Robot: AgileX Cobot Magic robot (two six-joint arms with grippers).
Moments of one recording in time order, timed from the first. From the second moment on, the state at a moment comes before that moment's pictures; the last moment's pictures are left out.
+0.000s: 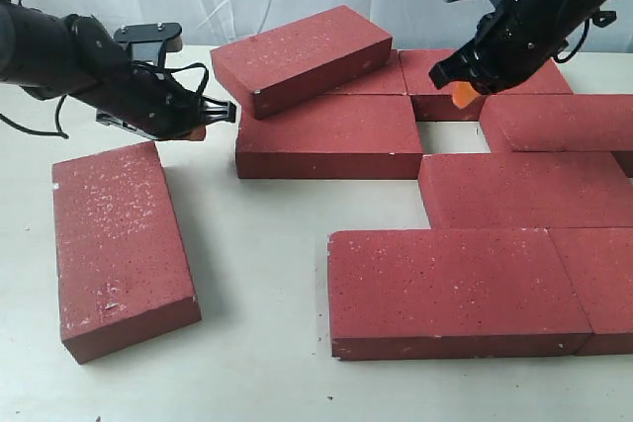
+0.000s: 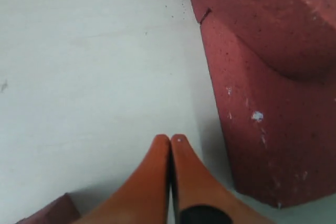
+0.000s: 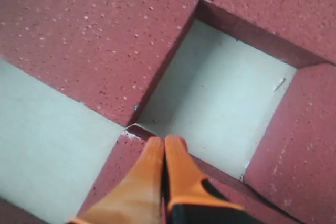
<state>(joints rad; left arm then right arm) -0.28 1.99 -1.19 -0.52 0.29 0.27 0.17 1.93 -1.47 0.28 0.86 -0.48</state>
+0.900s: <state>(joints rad) -0.40 2.17 -1.37 -0.68 0.29 0.33 0.16 1.93 -1.42 0.54 0.79 -0.64</state>
